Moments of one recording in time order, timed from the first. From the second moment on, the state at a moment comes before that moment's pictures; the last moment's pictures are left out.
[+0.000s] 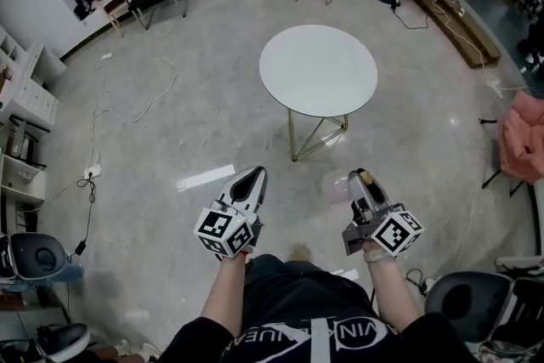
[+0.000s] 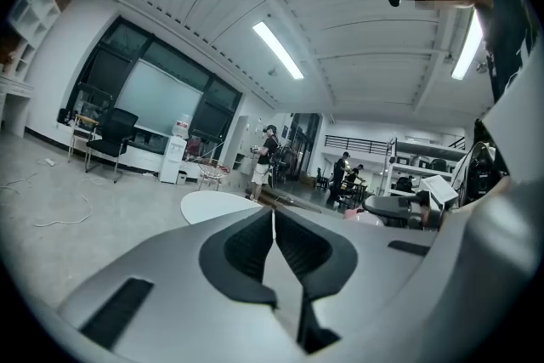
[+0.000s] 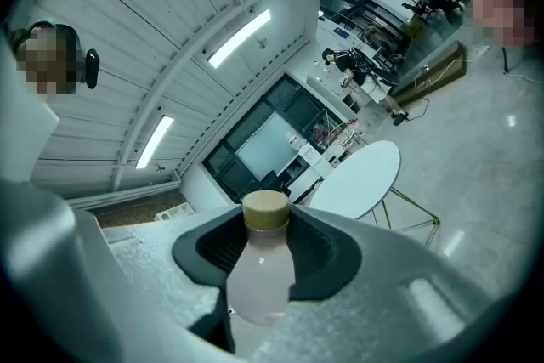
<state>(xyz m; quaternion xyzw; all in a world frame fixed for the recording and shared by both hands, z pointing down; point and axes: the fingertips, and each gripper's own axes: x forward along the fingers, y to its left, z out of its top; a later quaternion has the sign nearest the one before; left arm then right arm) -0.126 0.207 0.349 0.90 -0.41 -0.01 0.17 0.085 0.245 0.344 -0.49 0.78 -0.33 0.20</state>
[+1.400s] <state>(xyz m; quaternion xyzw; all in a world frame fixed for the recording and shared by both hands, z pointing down) -0.062 0.017 0.379 0.92 -0.33 0.02 0.20 0.116 0.072 0.357 -0.53 0.76 -0.33 0.20</state>
